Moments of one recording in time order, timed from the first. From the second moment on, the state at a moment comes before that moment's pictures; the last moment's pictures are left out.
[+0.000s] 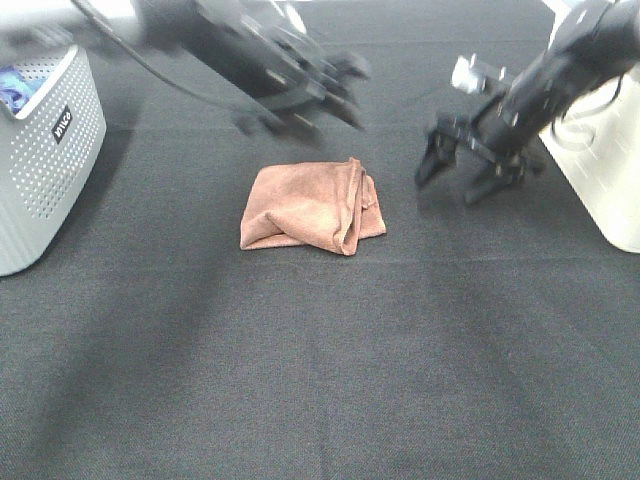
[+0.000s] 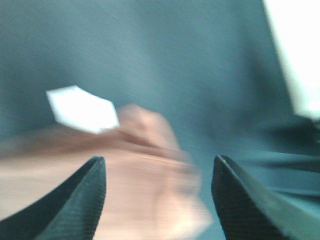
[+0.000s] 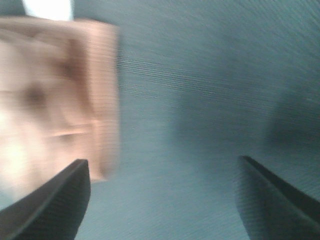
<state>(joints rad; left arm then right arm) -0.36 2.45 -2.20 -0.53 0.79 0.03 0.07 2.24 -1.70 0.64 0.90 -0.35</state>
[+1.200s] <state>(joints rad) -0.26 2.44 -2.21 -0.46 1.03 0.04 0.19 2.42 -1.73 1.17 0.92 -0.67</state>
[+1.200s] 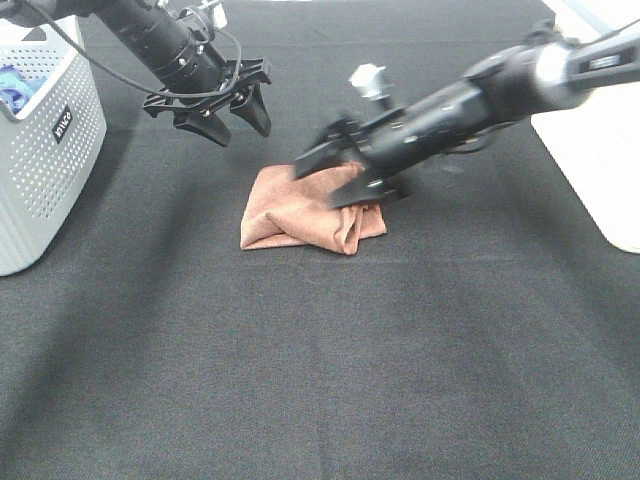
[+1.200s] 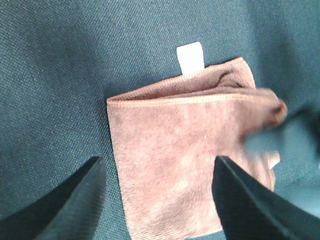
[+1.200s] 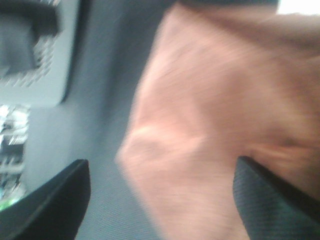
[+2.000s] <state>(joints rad) -0.26 2.44 -2.33 -0.42 1.20 0.06 0.14 2.27 -1.73 0.76 0.81 -0.48</state>
